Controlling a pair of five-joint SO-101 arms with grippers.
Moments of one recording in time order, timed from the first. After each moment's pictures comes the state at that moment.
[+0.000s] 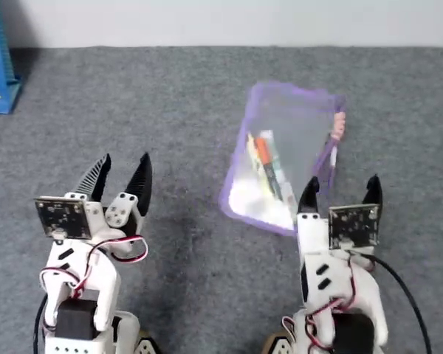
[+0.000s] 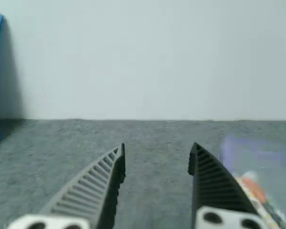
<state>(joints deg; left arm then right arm) -0.3 -93.1 76.3 38.5 8.8 -1.3 -103.7 73.1 52.9 7.9</state>
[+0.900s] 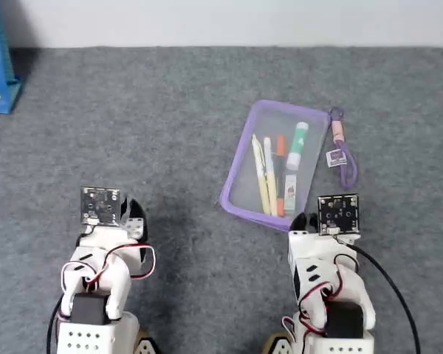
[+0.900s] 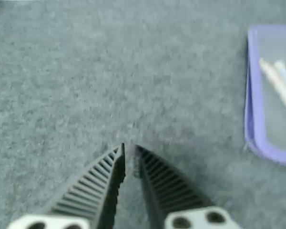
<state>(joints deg) -1.0 -93.1 91.6 48.9 4.4 -1.2 -103.1 87.1 62.2 3.4</state>
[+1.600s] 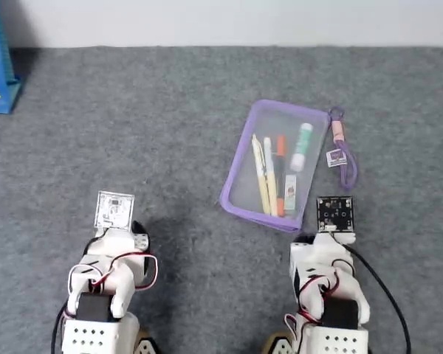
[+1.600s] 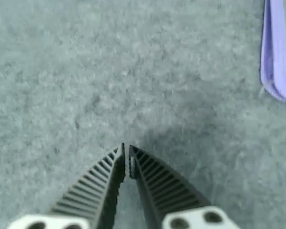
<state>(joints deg) -1.0 -93.1 97.3 54.2 2.2 3.1 -102.9 95.5 65.7 3.4</state>
